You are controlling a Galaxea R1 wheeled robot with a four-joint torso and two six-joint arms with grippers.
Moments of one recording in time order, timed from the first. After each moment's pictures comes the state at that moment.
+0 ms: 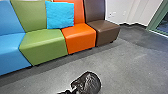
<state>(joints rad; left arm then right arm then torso) 0.71 2.96 -2.48 -0.69 0.48 -0.03 -1.49 1.98 -1.51 0.41 0.16 0.02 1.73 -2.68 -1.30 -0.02</state>
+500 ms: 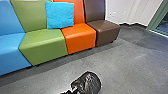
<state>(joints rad) 0.72 2.98 -2.48 -0.69 0.44 -0.03 -1.49 1.98 -1.51 0.41 0.16 0.02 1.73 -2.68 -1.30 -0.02</state>
